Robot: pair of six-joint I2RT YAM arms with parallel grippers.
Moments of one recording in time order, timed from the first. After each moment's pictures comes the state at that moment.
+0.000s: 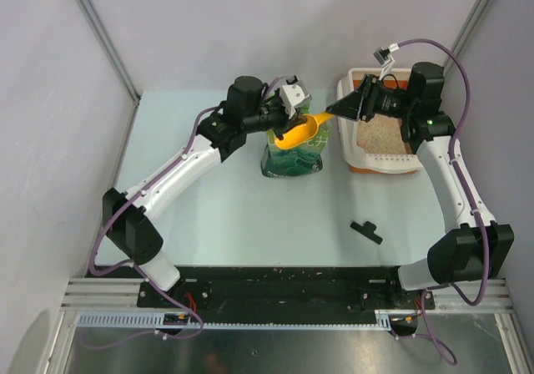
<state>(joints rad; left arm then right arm) -0.66 1.64 1.61 -0.25 0.43 0.35 0.10 1.43 1.47 -0.21 -1.03 0.52</state>
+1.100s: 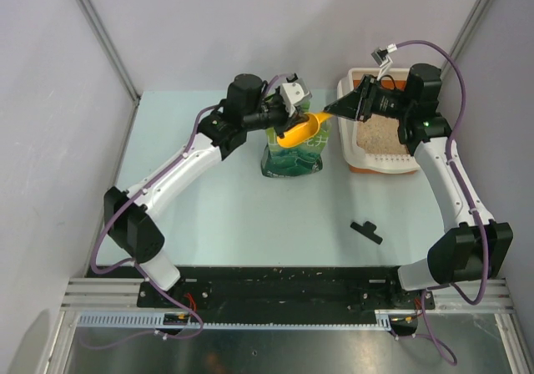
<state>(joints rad) -0.66 1.66 1.63 -0.24 0.47 0.34 0.12 1.43 1.43 -0.14 -1.03 0.58</state>
